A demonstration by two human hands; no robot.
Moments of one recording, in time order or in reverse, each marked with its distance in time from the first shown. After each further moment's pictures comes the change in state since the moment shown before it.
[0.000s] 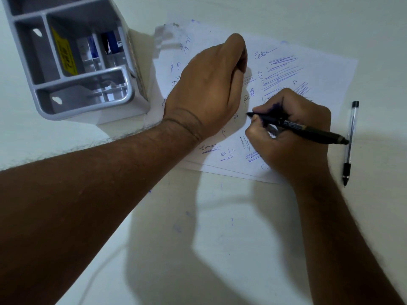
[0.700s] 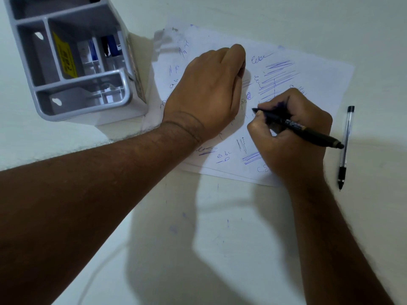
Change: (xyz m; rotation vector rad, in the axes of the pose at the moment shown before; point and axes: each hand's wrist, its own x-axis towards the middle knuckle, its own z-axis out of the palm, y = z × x) left_hand 0.002 0.003 0.004 0.157 -0.042 0.015; right_hand -0.001 0.003 0.002 0.028 0.071 0.038
